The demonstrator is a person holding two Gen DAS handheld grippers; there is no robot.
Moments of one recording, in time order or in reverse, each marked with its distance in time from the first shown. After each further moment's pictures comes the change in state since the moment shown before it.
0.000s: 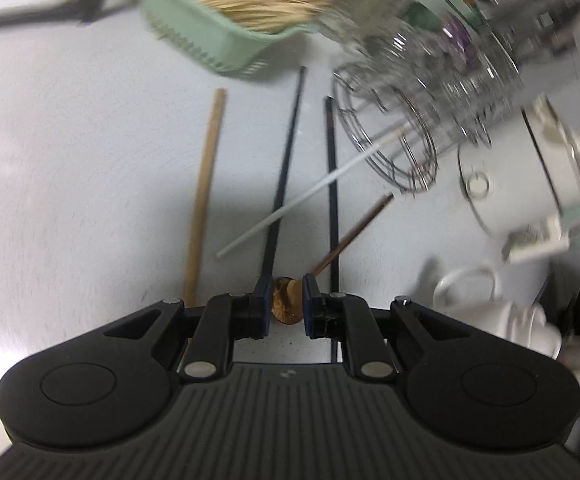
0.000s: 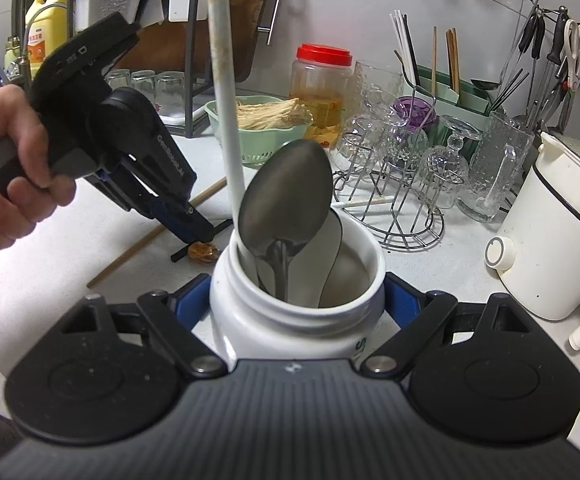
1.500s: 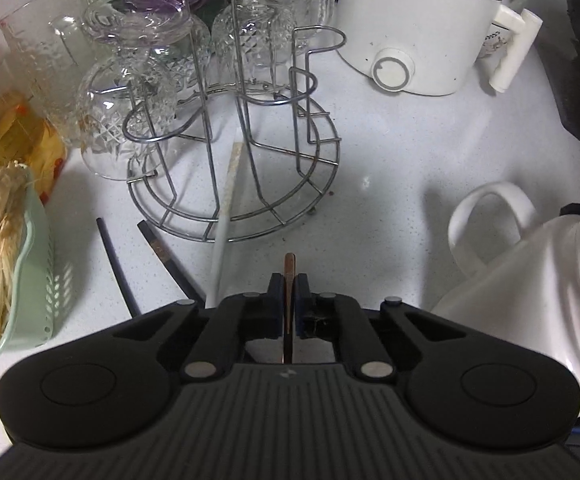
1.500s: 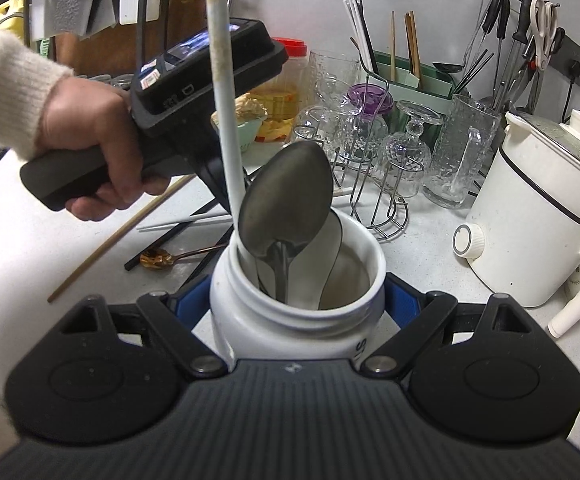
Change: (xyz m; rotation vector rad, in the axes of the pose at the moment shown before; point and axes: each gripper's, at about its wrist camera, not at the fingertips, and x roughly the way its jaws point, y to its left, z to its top) left arm 0.094 -0.125 0.044 0.859 0.052 0.104; right arm 0.009 -0.017 0.003 0.062 0.023 -0.078
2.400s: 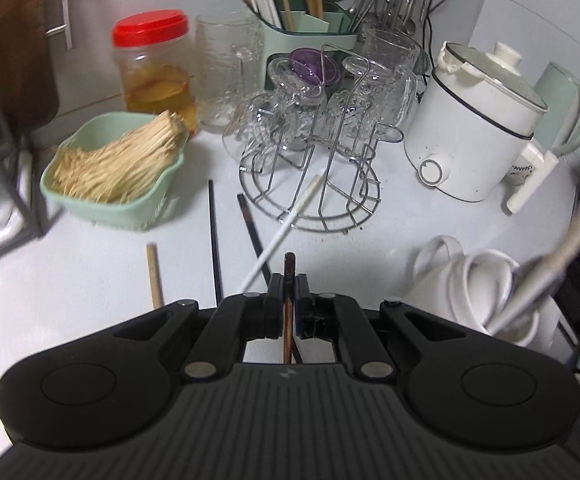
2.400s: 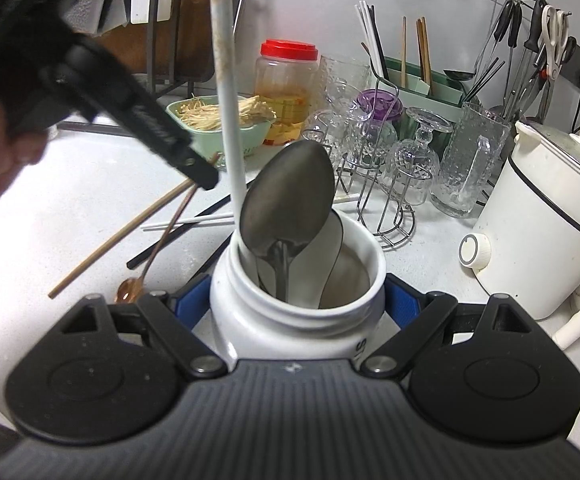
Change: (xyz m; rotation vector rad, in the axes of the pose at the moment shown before) left arm -0.118 -0.007 -0.067 -0.425 -0.208 0.127; right arm 0.002 -0.001 -0.001 -0.032 -0.016 0.026
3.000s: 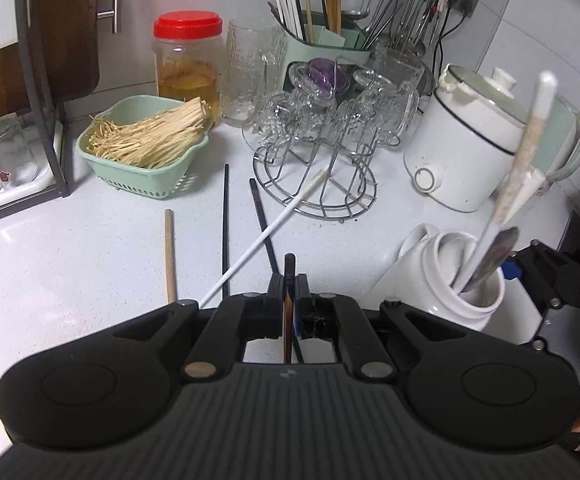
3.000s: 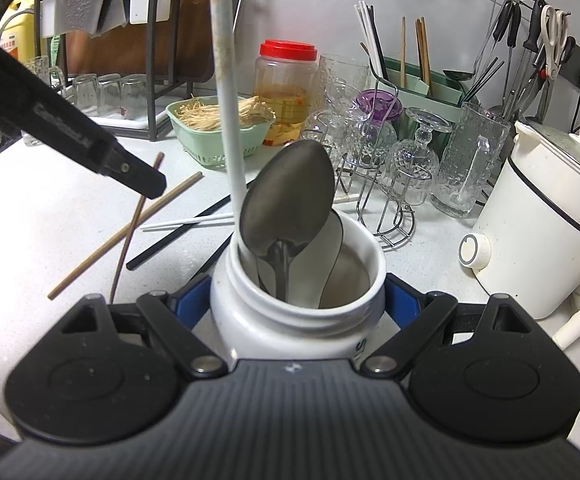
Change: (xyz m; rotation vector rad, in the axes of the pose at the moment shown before) left arm -0.040 0.001 -0.028 -0.095 -0.044 0.008; right arm 0.001 0.001 0.000 0.002 -0.002 -0.003
